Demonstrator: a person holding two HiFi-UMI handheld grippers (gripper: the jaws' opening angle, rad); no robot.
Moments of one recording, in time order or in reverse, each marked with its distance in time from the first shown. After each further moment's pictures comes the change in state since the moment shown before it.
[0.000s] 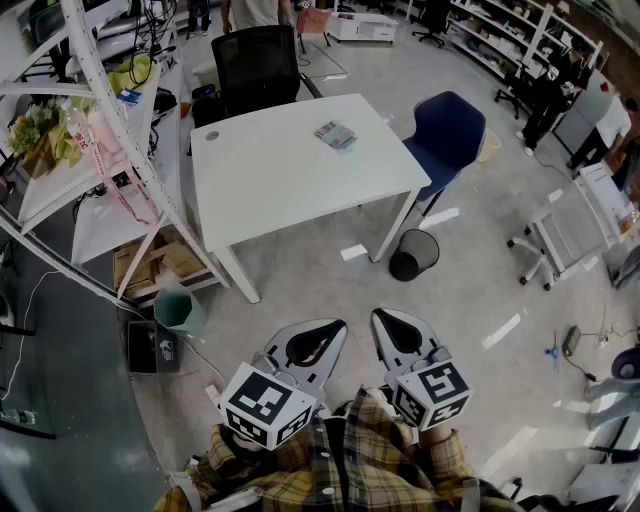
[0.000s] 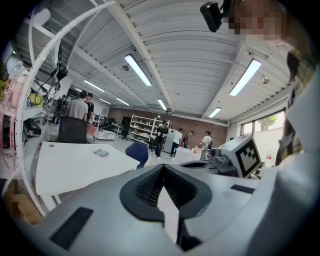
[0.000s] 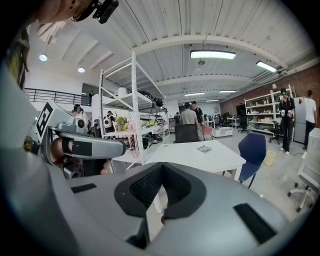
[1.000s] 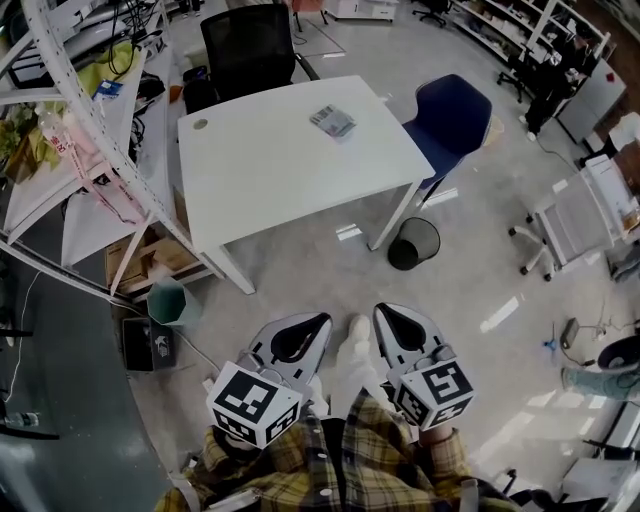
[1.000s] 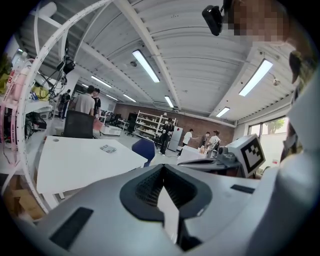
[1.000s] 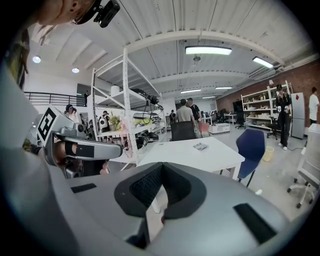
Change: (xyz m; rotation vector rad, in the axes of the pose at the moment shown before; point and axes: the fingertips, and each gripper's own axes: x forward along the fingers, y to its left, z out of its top) left arm 0.029 0.057 0.000 -0.054 0.025 0.052; right arm 0.038 -0.039 0.001 0.027 0.014 -0.013
